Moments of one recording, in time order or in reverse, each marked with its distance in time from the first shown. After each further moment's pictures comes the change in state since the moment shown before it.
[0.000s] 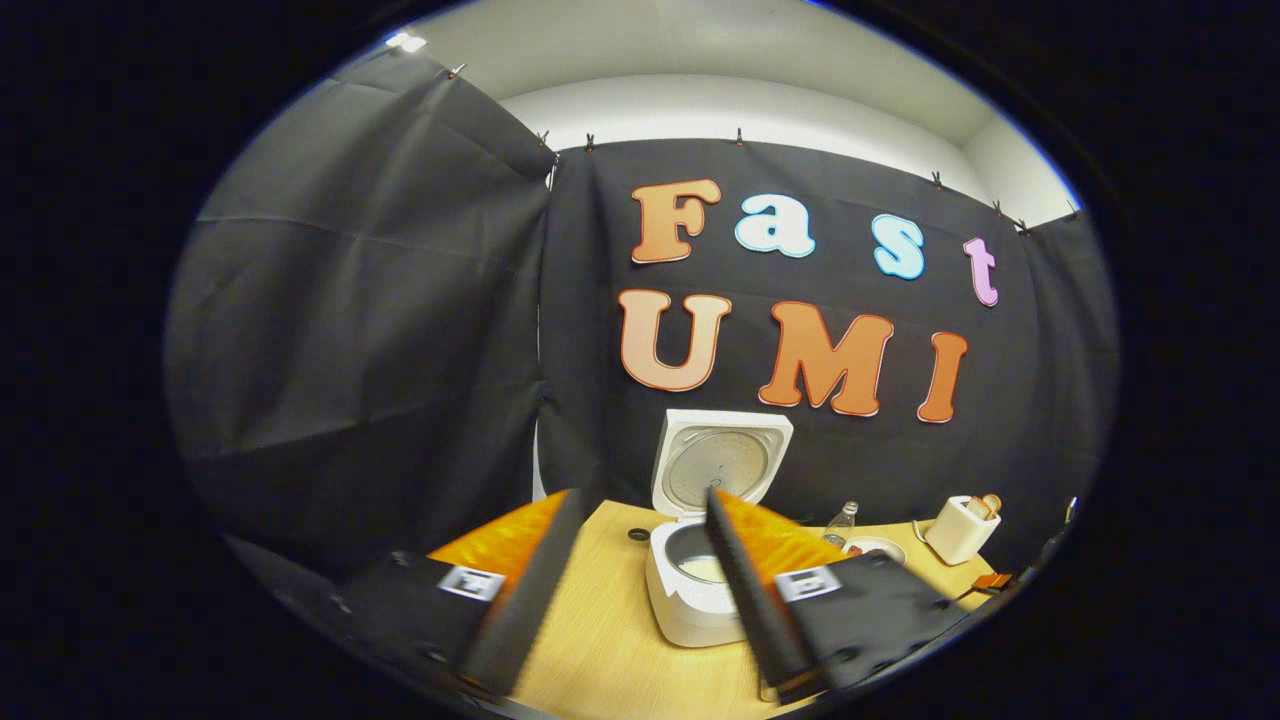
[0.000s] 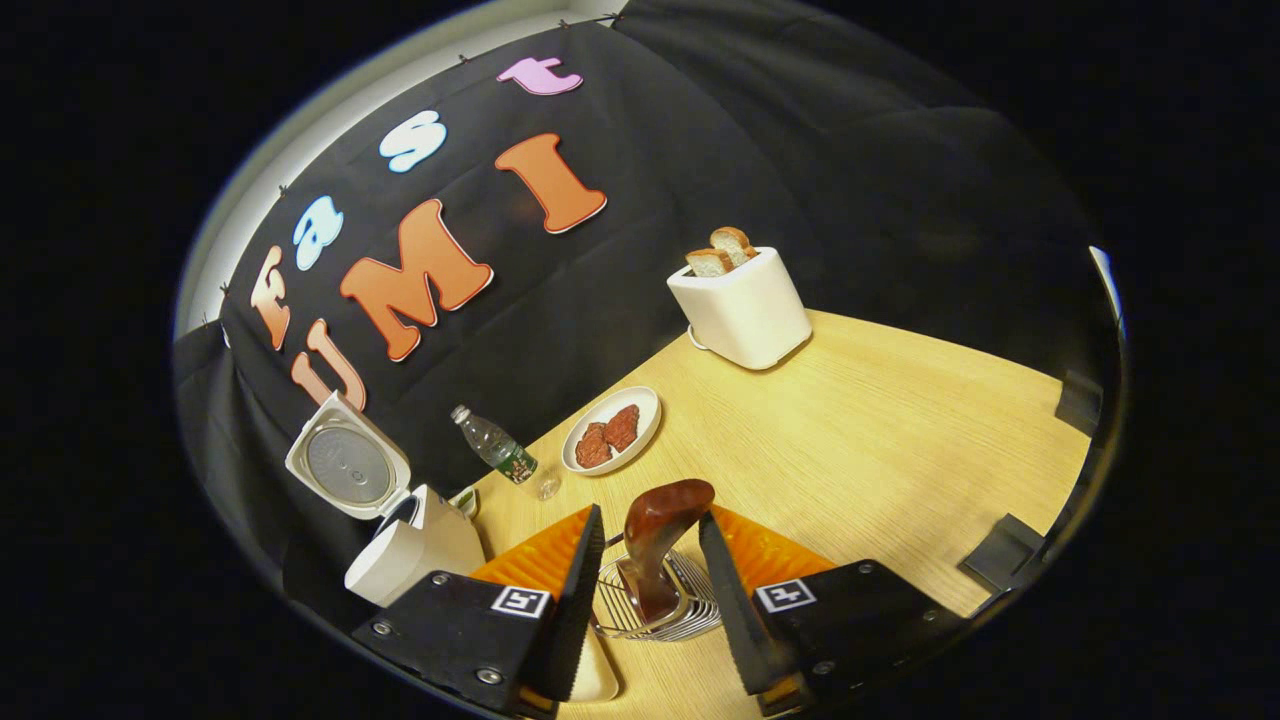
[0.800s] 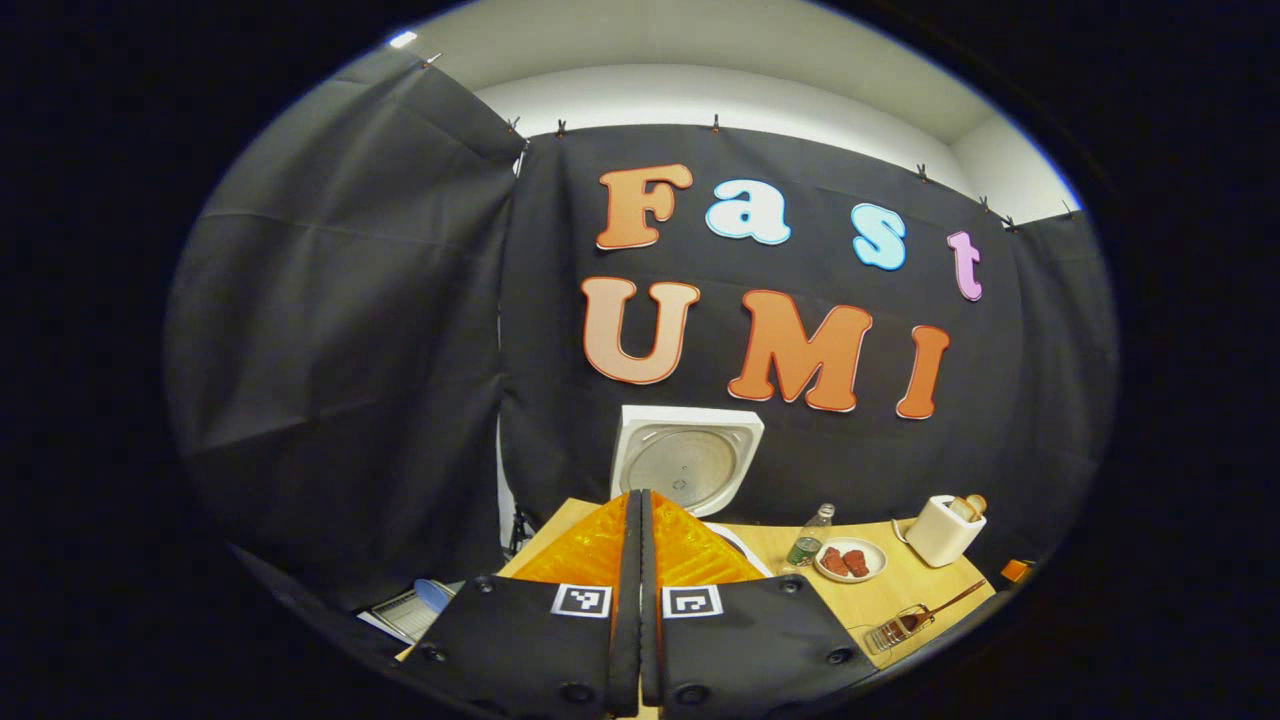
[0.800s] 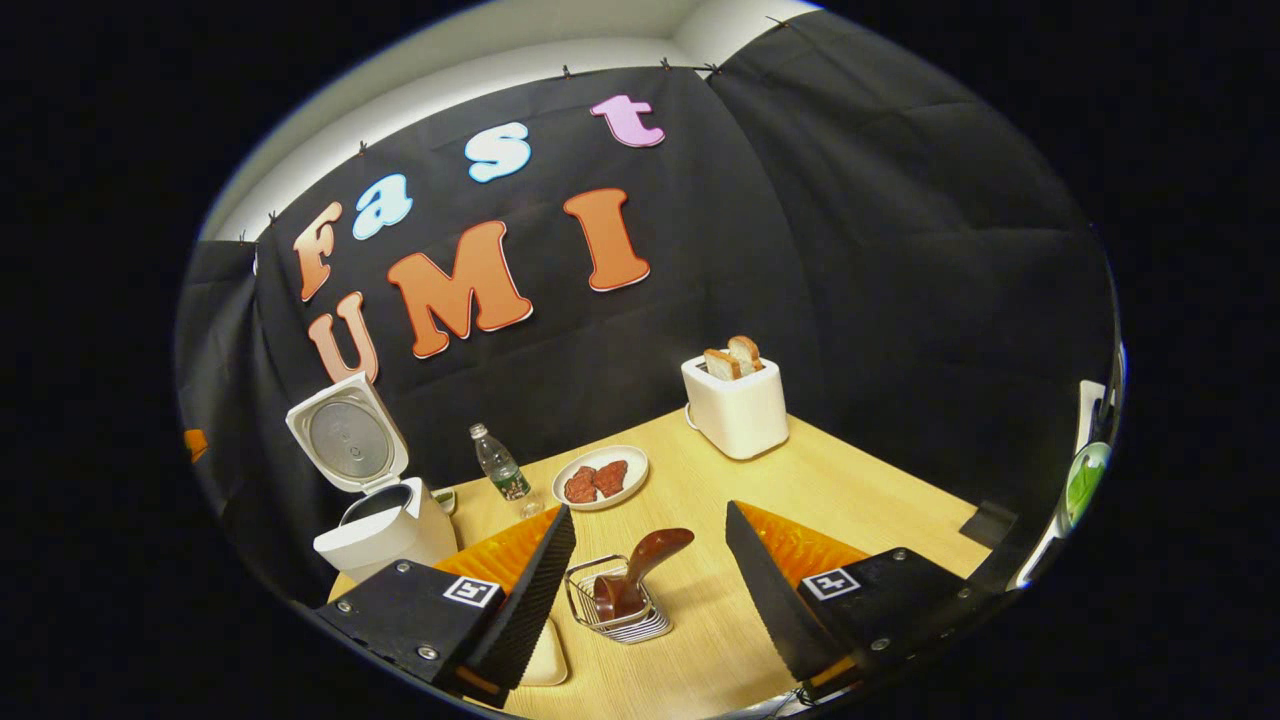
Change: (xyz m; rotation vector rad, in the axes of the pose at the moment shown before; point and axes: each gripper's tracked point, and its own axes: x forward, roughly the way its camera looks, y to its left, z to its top) left arm 0.040 -0.035 -0.008 -0.012 0.032 -0.046; right arm -0.085 0.013 0.052 -0.274 -0.148 -0.034
